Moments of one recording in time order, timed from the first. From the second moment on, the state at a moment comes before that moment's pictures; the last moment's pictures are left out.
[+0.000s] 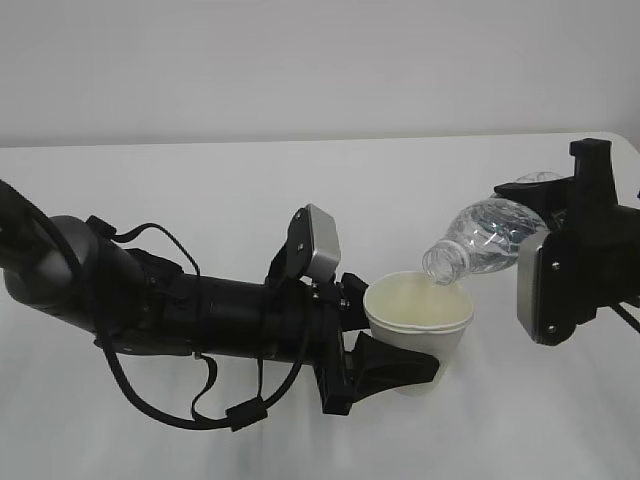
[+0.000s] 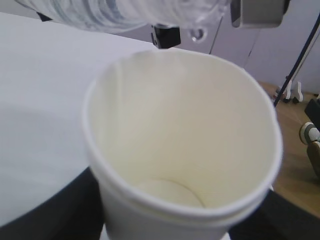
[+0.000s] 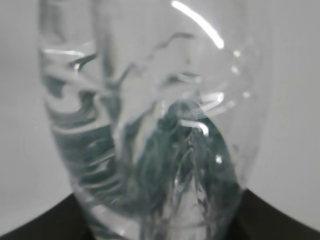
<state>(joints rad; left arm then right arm) -0.59 2.16 -0.97 1.07 -1.09 -0.61 0.12 1.55 -0.49 -0.45 -0.68 -1.27</state>
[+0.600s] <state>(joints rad) -0.59 2.16 -0.97 1.07 -1.09 -0.61 0.12 1.55 -0.49 -0.45 -0.68 -1.29</state>
